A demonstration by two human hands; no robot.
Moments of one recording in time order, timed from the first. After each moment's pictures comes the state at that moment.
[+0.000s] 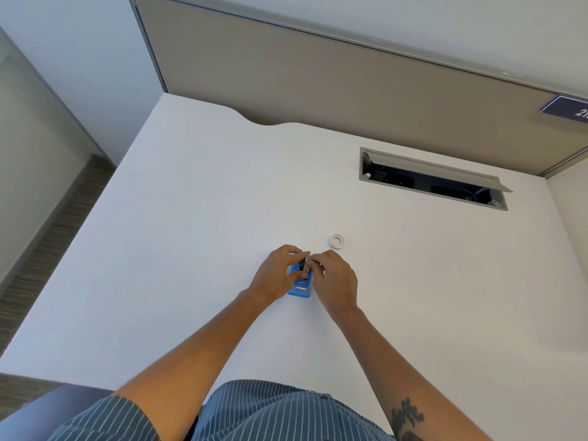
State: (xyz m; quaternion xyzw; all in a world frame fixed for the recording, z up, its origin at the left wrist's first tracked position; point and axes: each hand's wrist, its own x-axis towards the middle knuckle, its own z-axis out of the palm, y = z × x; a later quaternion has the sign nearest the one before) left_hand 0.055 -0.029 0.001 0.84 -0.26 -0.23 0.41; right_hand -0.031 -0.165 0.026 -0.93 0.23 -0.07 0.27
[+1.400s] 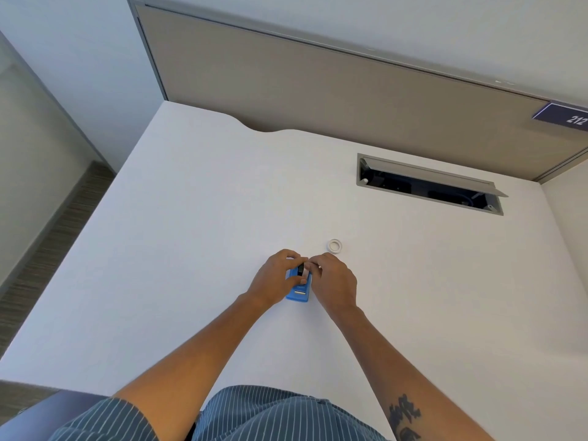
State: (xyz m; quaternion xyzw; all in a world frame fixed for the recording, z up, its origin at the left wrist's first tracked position) left_hand 0.056 -0.031 -0.006 0.85 -0.27 -0.22 0.39; right_hand -0.024 -0.174 0.018 -0.93 0.24 -0.03 0.26
